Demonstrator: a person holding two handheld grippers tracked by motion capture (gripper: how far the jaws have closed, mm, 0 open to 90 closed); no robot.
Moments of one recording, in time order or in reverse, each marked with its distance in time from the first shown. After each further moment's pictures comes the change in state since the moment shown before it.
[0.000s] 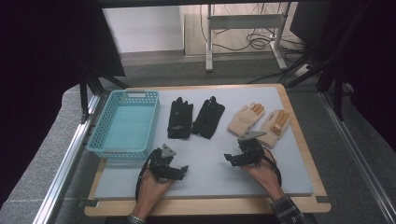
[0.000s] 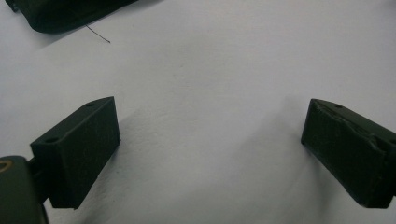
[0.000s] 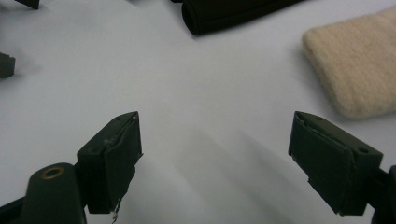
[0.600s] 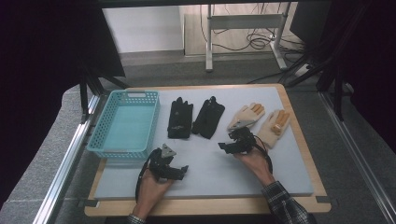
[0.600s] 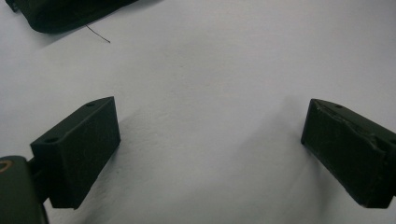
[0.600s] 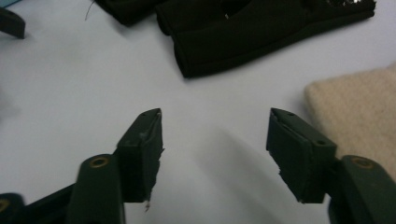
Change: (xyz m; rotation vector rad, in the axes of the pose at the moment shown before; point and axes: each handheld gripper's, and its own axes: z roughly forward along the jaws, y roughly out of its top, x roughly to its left) left arm 0.000 0.000 0.000 0.000 0.000 0.000; right arm -0.011 0.033 0.027 0.004 0.027 -0.016
